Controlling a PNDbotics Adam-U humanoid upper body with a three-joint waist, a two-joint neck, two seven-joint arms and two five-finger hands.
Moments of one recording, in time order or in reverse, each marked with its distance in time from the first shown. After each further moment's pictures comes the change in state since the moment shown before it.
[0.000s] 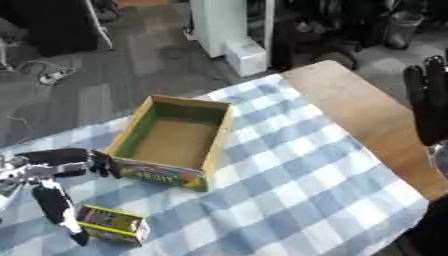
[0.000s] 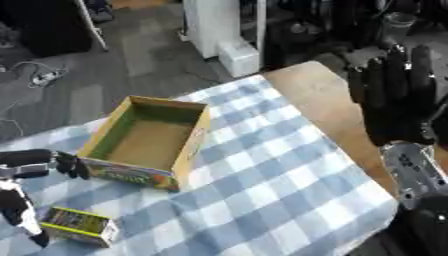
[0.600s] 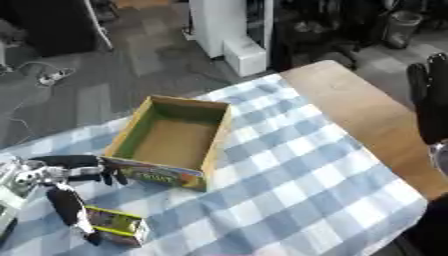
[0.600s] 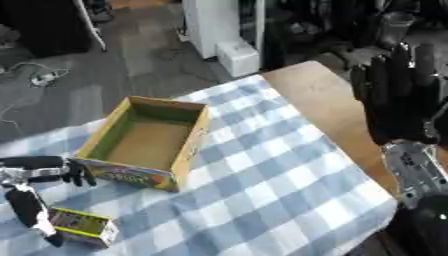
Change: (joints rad) left arm -0.007 -0.040 -0.010 0.027 -0.029 0.117 -0.056; right arm 0.000 0.000 -0.007 0.000 -0.004 -0.006 -0.006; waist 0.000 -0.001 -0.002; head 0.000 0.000
